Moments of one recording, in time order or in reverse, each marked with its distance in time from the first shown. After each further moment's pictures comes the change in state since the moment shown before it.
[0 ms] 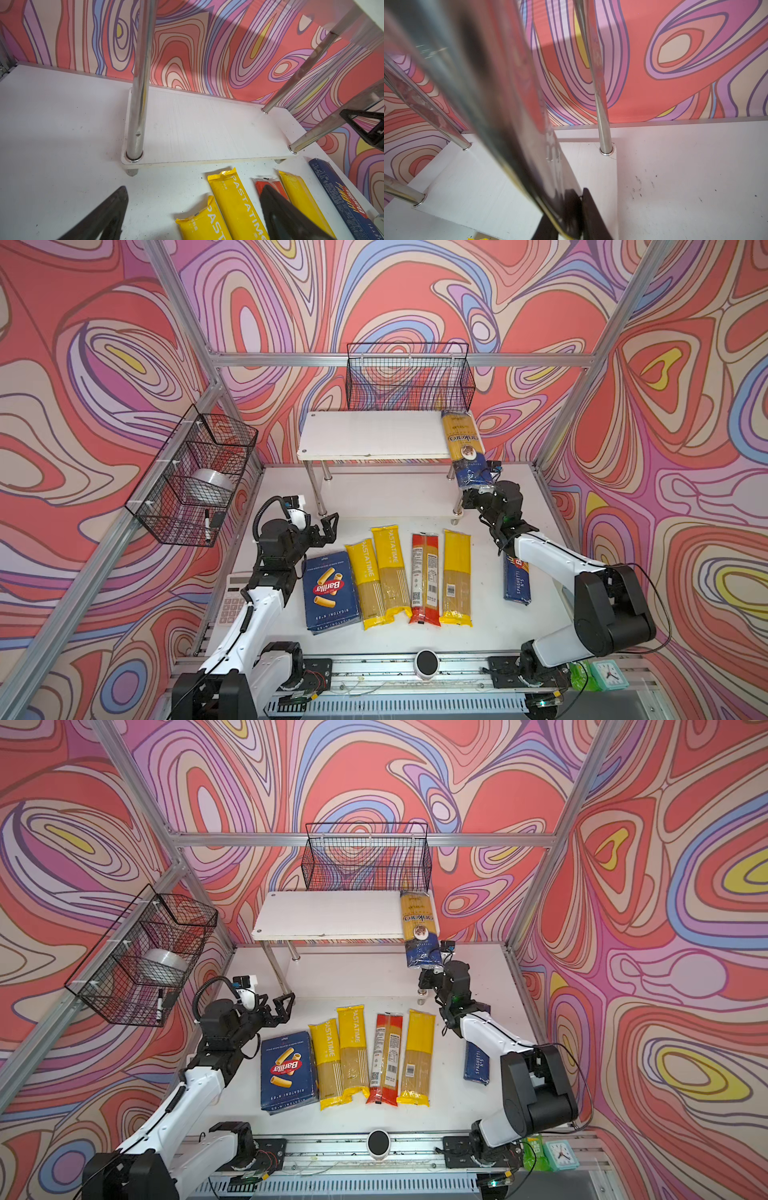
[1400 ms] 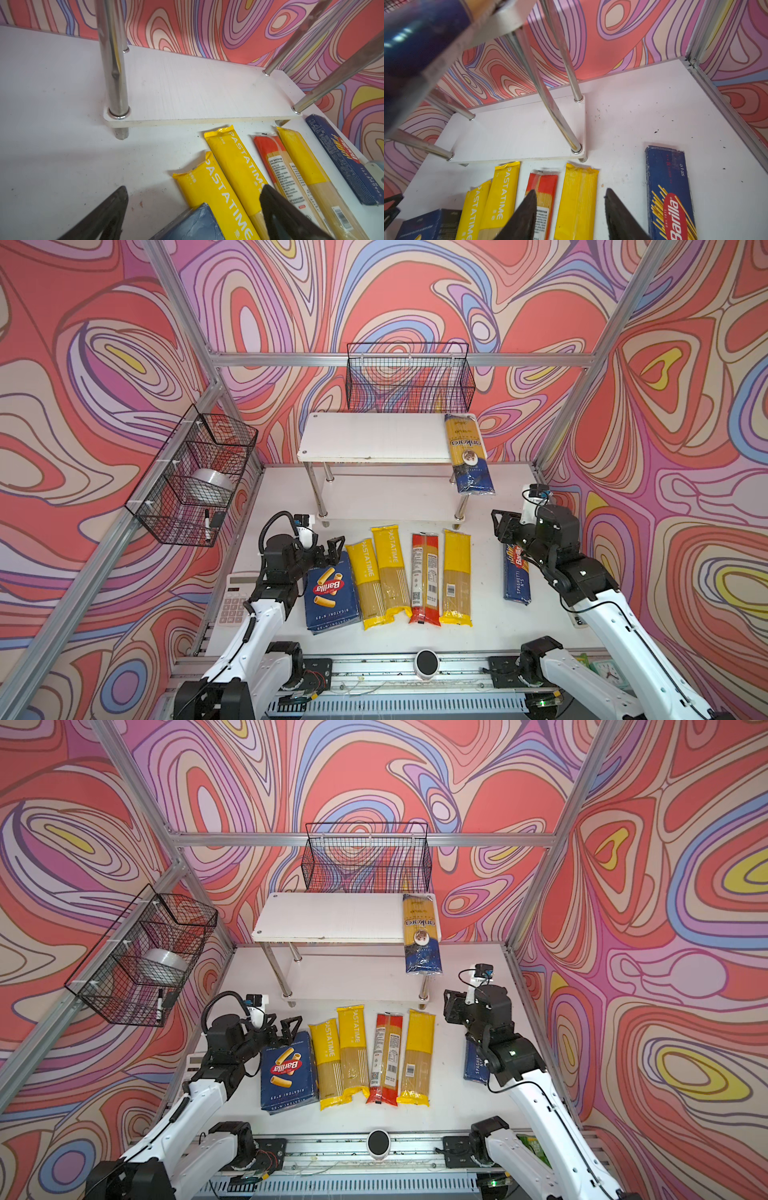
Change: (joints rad) left arm 0.000 -0.051 -0.140 -0.054 0.107 0.101; right arm 0.027 -0.658 0.050 -0.935 0.104 0.095
